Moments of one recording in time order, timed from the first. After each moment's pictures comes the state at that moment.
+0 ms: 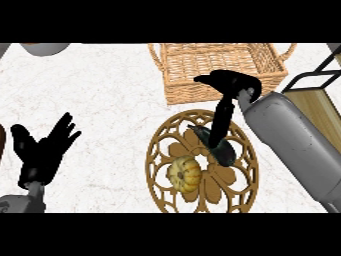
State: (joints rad) left arm -0.07 0.35 -0.11 -1.36 0.35 0.15 0.21; right arm -0.88 -0.31 0.45 -1.19 -0.01 0.55 0.89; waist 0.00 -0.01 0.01
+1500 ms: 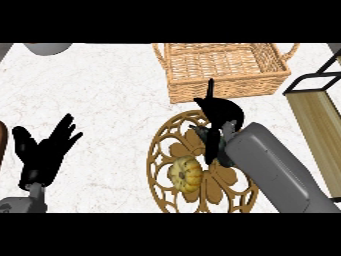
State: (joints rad) left arm -0.06 0.31 -0.07 -1.37 0.29 0.10 0.22; right arm -0.70 -0.20 0.52 -1.16 0.38 0.44 0.77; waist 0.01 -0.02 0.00
